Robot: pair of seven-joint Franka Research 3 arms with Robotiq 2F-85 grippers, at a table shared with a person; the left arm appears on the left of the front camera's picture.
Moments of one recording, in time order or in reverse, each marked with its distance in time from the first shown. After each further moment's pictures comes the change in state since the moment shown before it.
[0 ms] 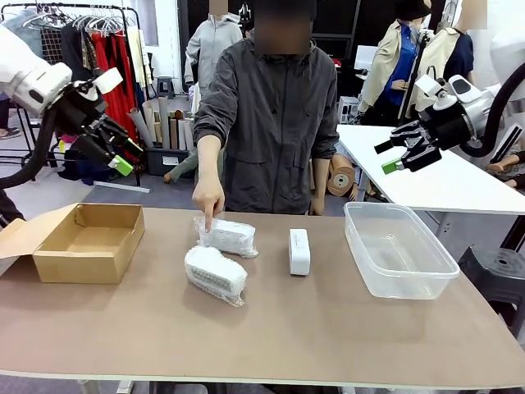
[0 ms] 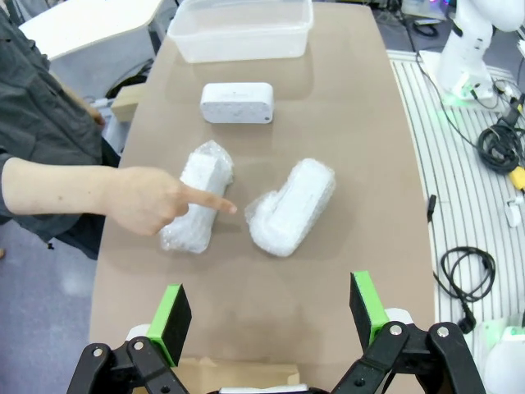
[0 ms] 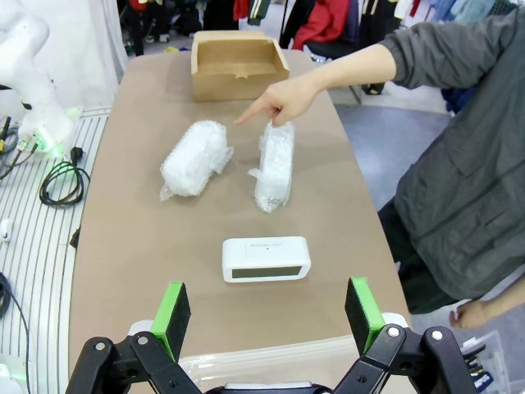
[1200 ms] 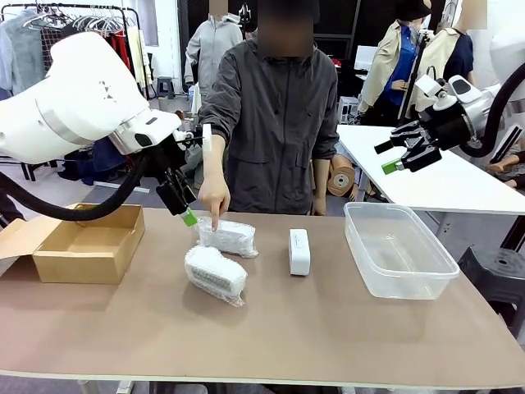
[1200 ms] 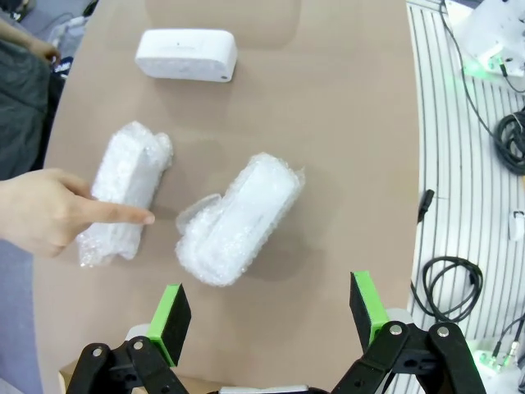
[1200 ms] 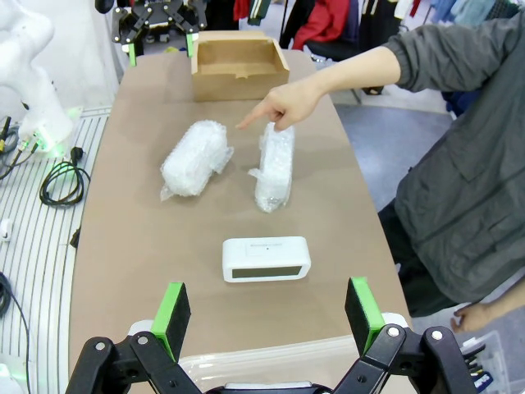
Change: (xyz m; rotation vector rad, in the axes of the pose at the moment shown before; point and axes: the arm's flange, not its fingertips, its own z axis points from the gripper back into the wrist) left arm 0.067 -0.065 -0.137 0.017 0.290 0.087; right arm 0.000 0.000 0.000 0.000 0.000 0.000
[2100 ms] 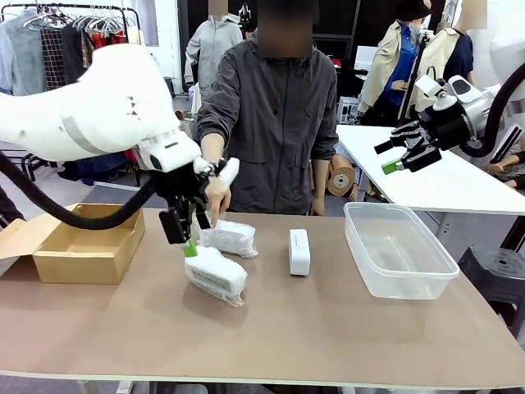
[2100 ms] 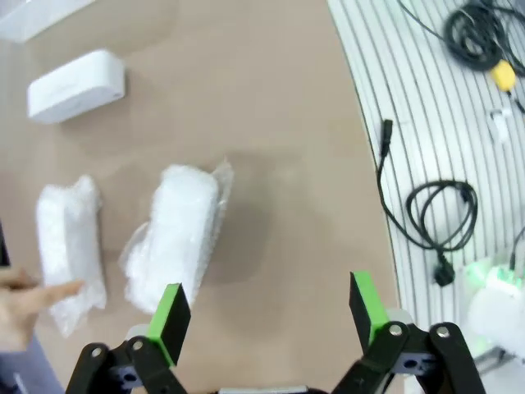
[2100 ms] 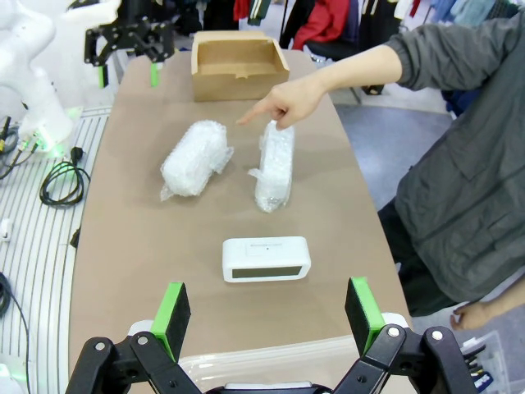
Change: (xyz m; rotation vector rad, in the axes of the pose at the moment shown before) left arm 0.030 -0.051 -0.040 -0.135 0.174 -0.348; right arm 0.000 0.000 0.000 0.000 0.000 0.000
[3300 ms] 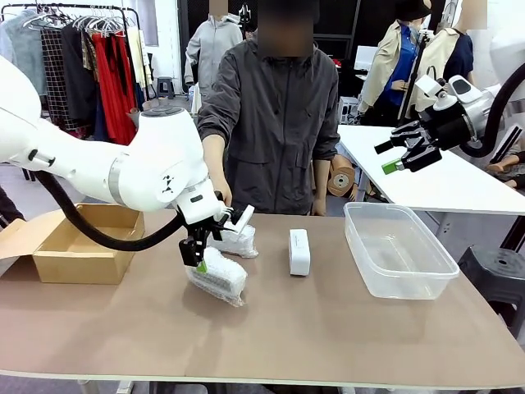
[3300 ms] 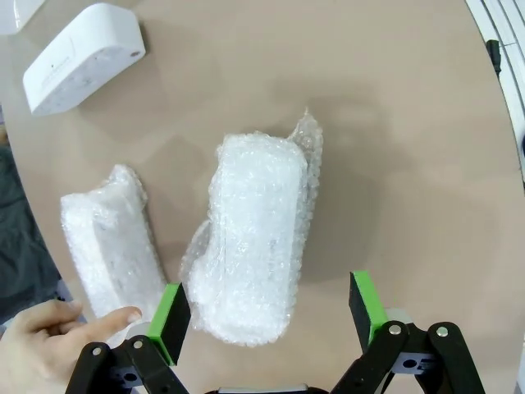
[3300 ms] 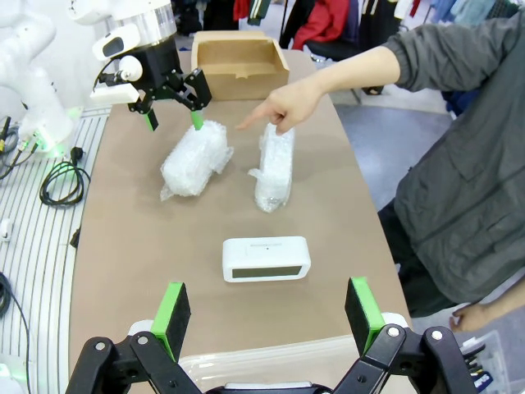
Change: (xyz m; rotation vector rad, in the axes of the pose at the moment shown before) left arm -0.009 0.043 -0.087 0.184 0.177 -0.187; right arm 0.000 0.000 0.000 0.000 0.000 0.000
